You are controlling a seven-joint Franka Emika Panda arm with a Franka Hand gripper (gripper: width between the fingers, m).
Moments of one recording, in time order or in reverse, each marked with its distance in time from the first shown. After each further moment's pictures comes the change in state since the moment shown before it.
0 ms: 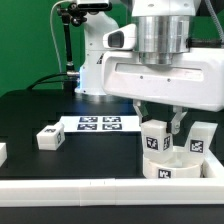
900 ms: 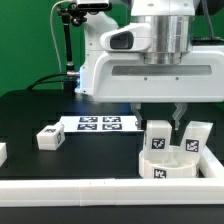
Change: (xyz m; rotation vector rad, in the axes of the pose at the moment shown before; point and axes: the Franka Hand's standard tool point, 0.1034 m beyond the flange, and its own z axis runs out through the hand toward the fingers) arm 0.002 0.003 -0.001 -0.014 -0.016 -0.729
